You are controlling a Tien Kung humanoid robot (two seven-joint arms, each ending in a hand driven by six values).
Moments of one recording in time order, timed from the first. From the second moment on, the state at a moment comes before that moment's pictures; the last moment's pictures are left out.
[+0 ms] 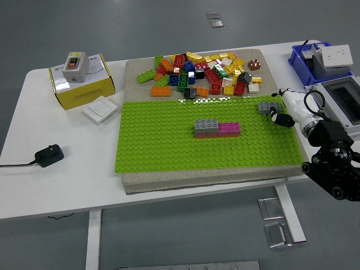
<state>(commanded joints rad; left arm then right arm) -0.08 0.04 -1.24 -0.18 1.08 0.10 0.06 0.68 -0.29 0.61 0.75 -1.87 -0.32 -0.16</state>
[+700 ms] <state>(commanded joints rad) -0.09 0.05 -1.24 -0.18 1.09 0.09 0.06 0.77 -0.22 0.52 0.60 -1.81 -0.28 -0.15</state>
